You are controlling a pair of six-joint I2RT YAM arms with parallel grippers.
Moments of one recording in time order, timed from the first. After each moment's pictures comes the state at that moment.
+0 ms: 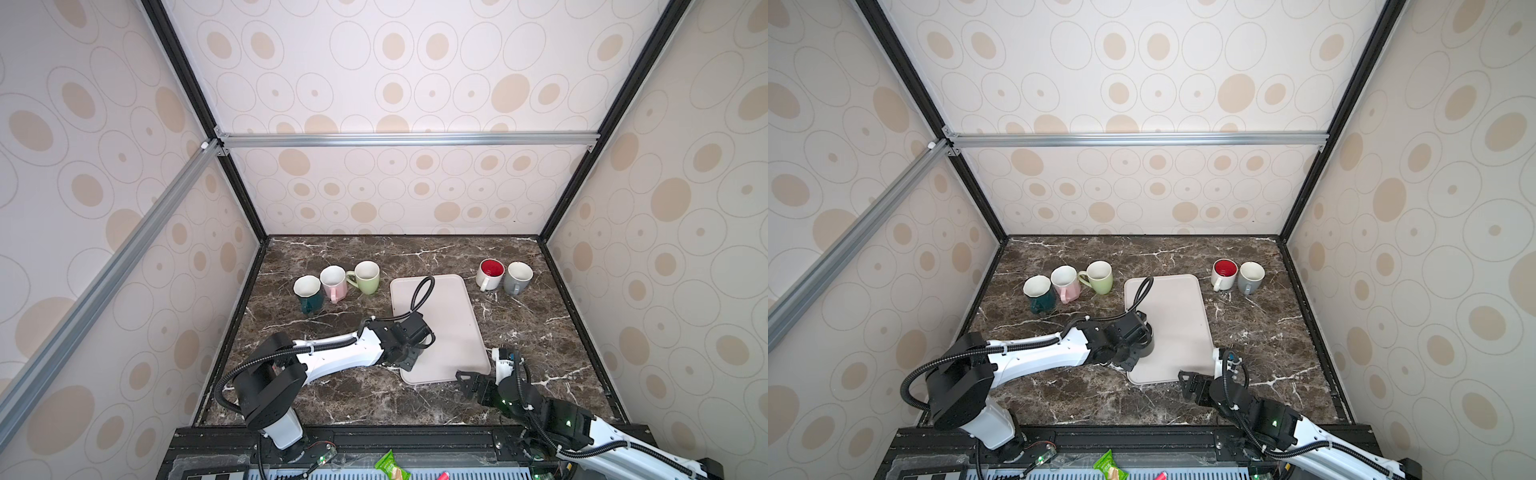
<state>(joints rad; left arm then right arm) -0.99 1.63 1.05 -0.60 -0.20 -0.43 1.03 0.24 0.15 -0.55 0.34 1.06</state>
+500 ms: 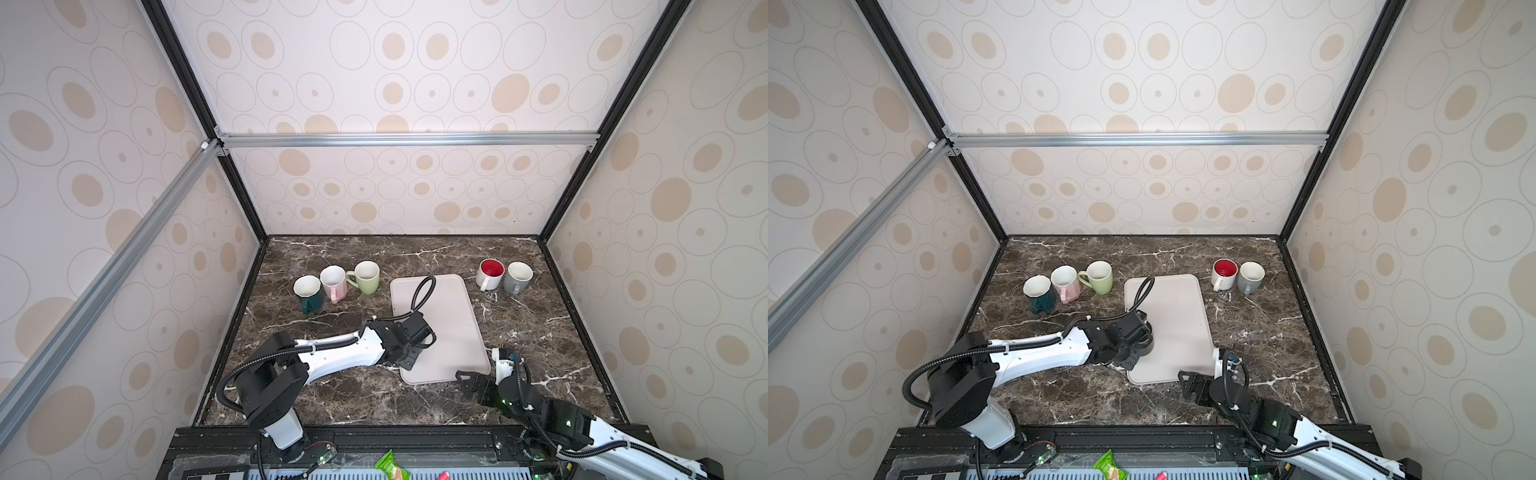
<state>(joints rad) -0.99 1.63 1.05 -0.60 -0.20 -0.43 1.03 0.24 0.15 -0.55 0.33 1.07</state>
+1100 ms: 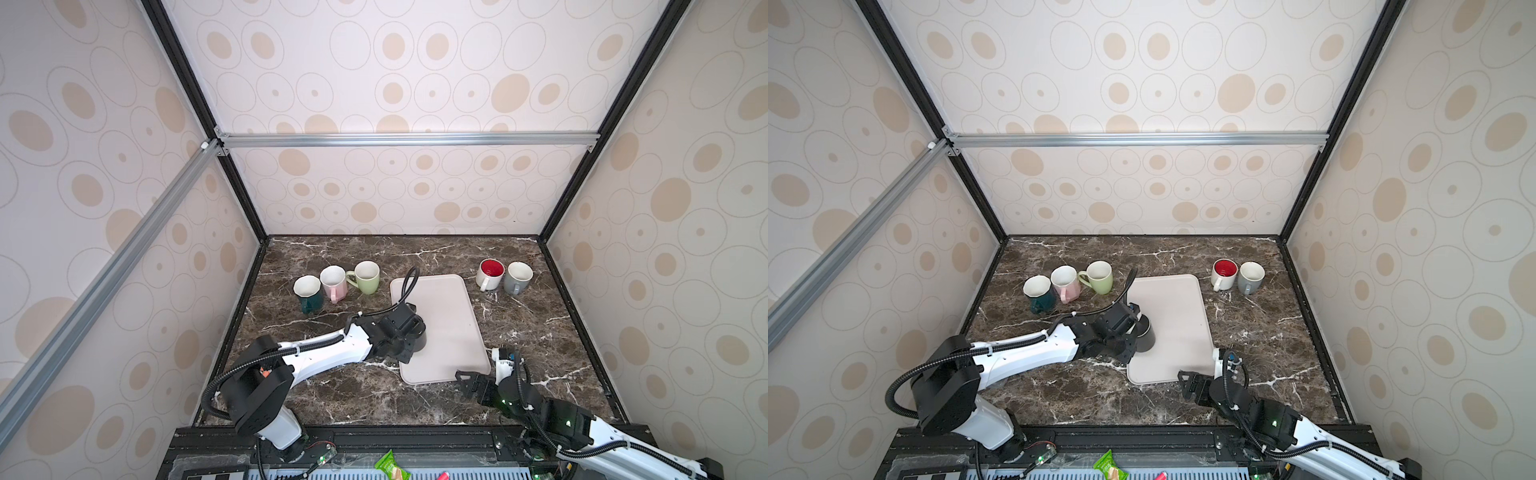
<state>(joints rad) -0.90 1.53 0.98 -0.49 -0.04 -0.44 1.03 0.24 0.15 -0.54 0.33 1.08</state>
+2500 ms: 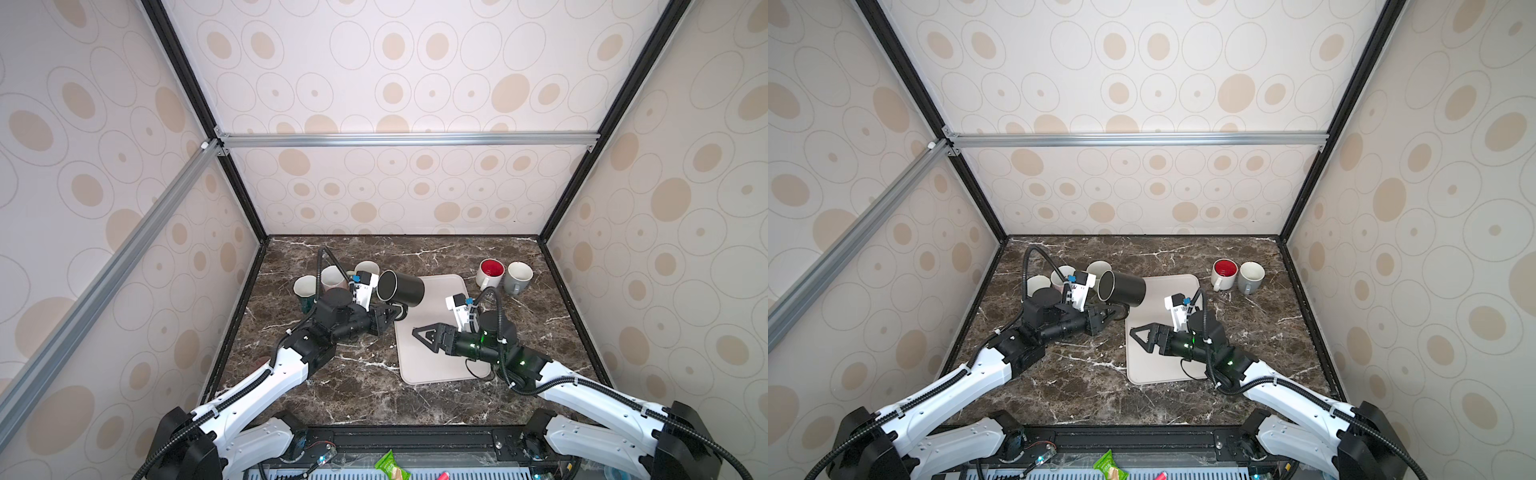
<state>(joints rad) -0.59 1.08 0.71 0.05 0.42 -0.63 0.69 1.02 0.54 0.23 -0.41 0.94</state>
